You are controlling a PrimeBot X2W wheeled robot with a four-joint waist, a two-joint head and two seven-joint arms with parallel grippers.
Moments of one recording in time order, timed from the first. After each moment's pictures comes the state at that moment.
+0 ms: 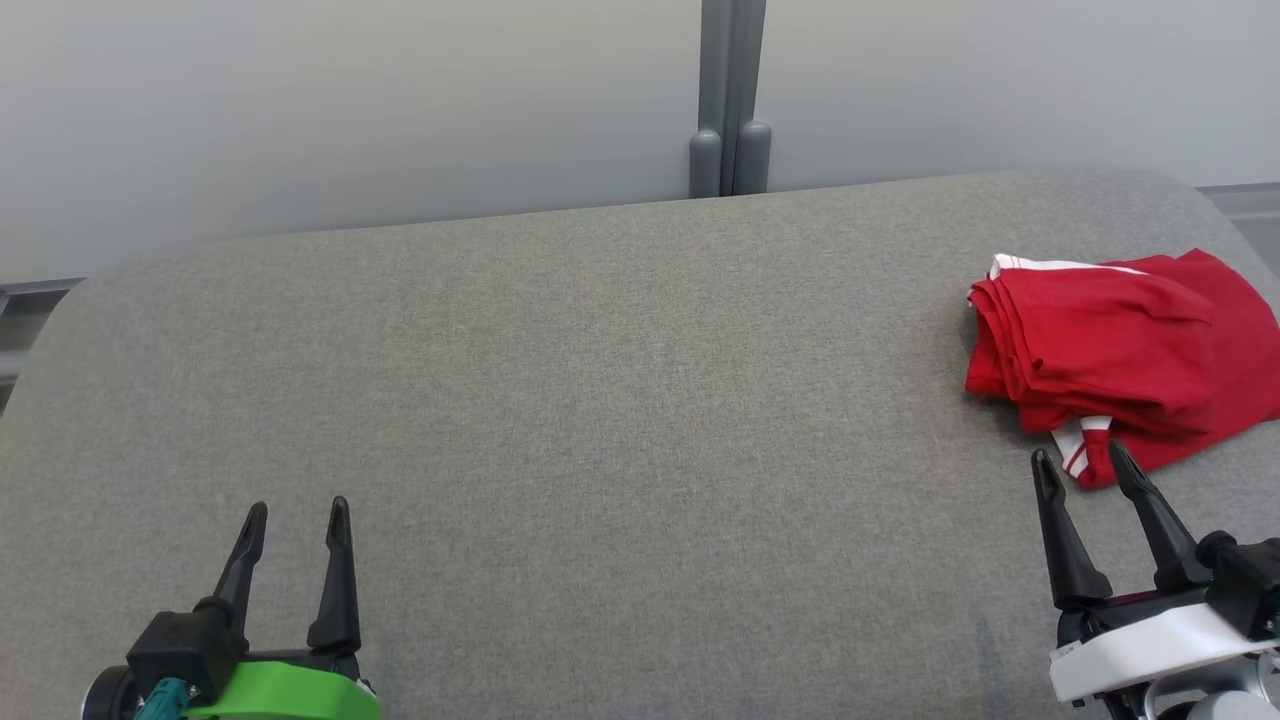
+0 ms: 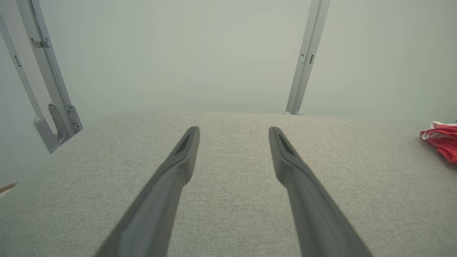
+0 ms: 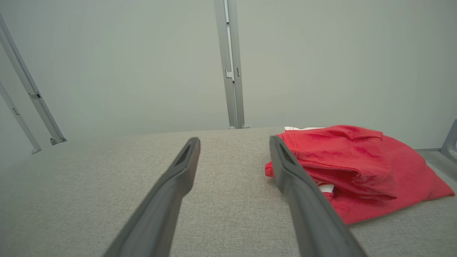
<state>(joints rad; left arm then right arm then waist) 0.03 0.14 -0.06 0.17 -0.29 -0.09 -0.26 0.07 -0.23 0.04 0.03 0.33 0.13 -0.26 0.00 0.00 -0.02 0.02</state>
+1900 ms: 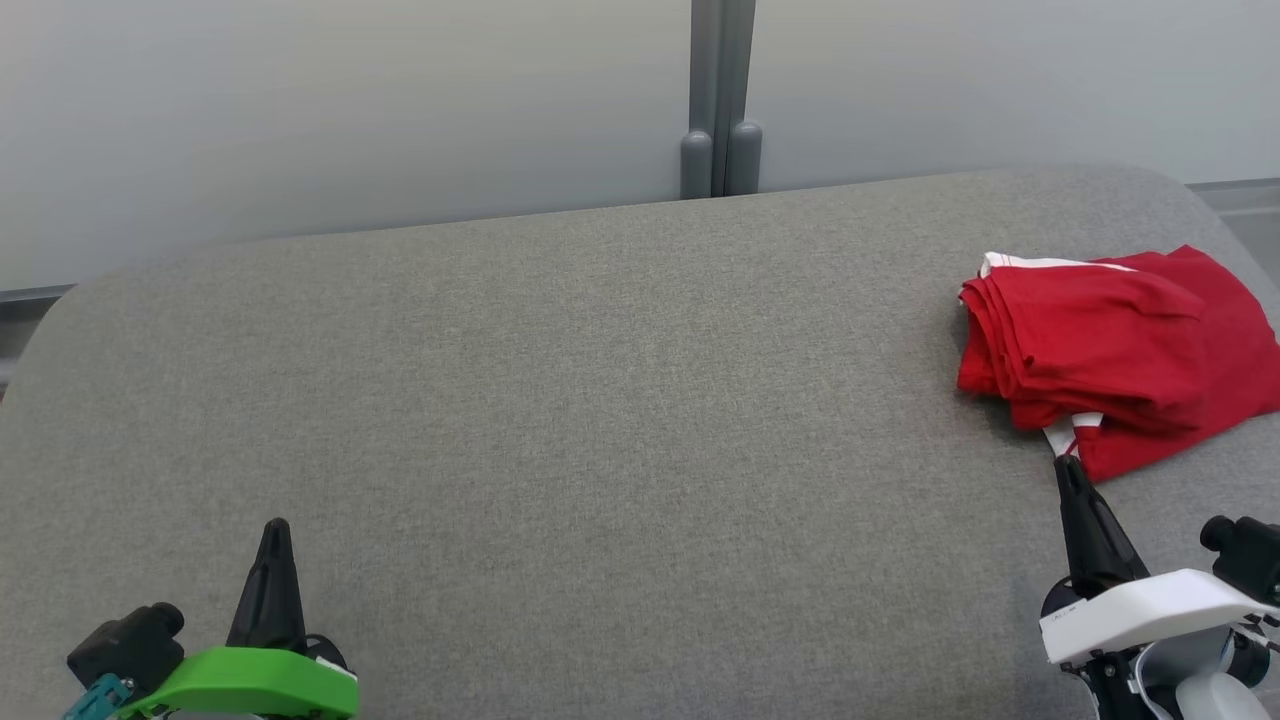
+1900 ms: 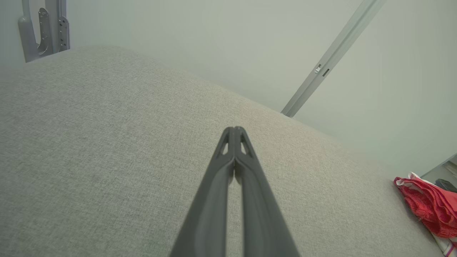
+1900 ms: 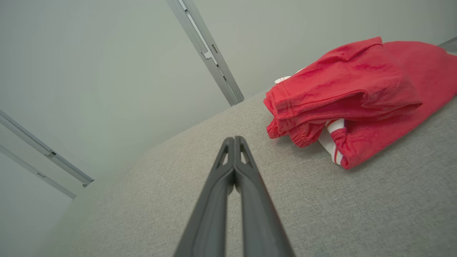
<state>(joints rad) 0.00 0.08 0.03 0.27 -0.58 -0.12 -0.17 0.00 -0.18 0.02 0.17 0.66 0.13 -0.16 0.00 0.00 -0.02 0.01</state>
